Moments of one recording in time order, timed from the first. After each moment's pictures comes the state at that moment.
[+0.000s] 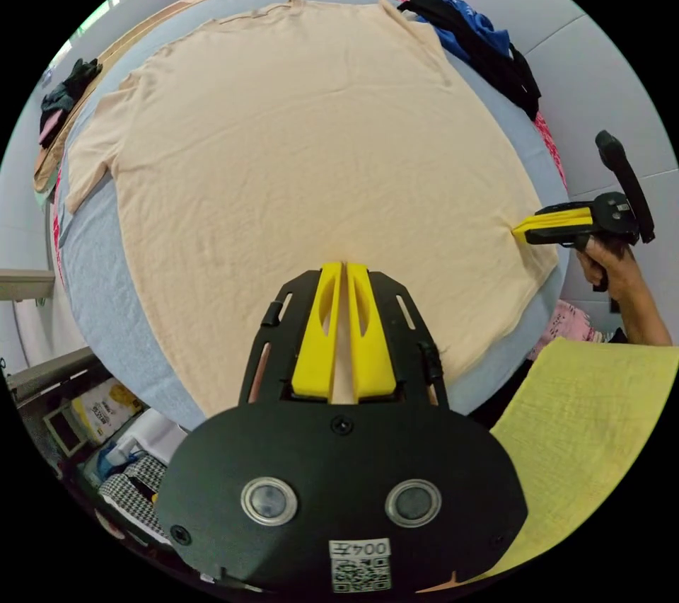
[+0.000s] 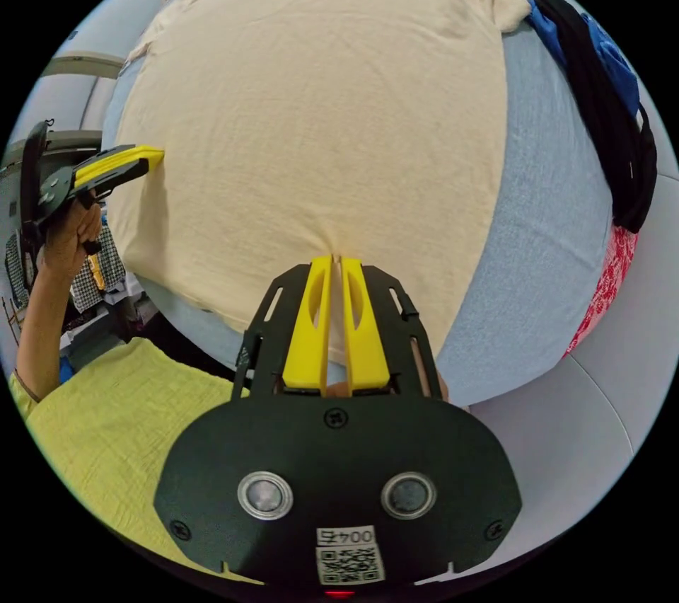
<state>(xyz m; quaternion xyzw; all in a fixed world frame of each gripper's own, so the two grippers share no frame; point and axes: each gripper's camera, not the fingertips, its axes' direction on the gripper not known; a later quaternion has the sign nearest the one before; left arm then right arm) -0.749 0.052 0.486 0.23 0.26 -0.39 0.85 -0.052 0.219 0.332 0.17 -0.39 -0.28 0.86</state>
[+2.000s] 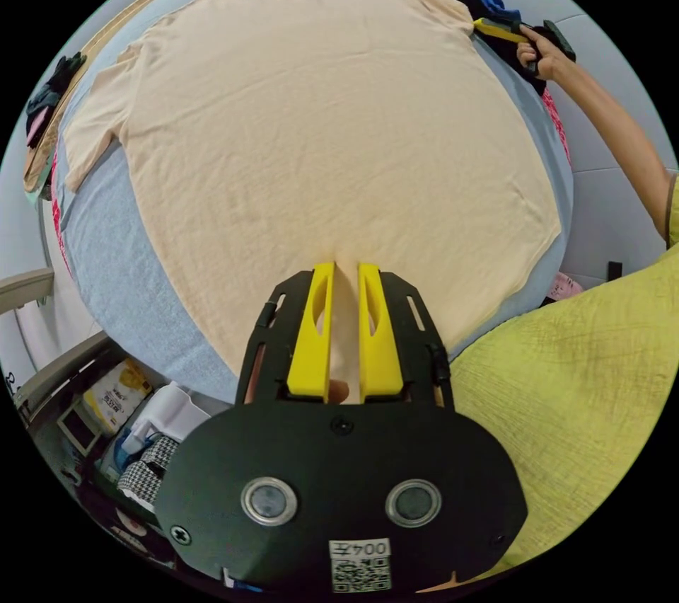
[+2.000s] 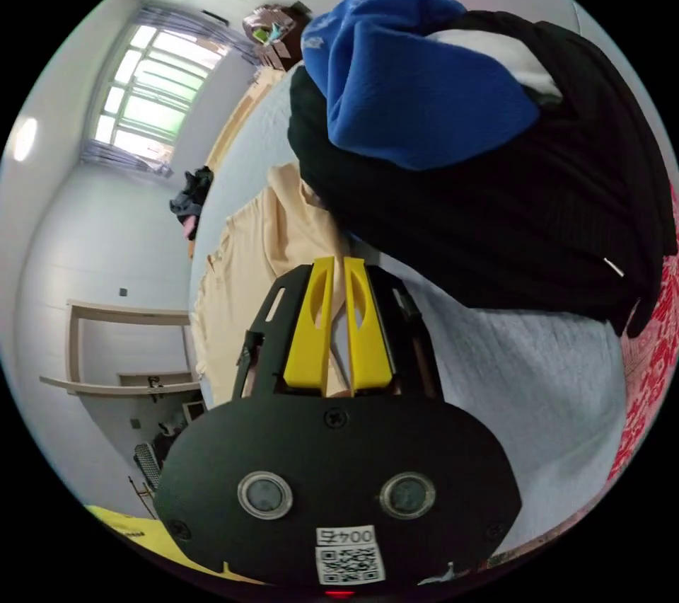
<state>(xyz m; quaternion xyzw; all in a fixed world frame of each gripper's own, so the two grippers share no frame) -0.729 -0.083 0.552 0.17 0.30 -0.36 0.87 0.229 -0.068 0.437 0.25 -0.70 0.06 0.66</state>
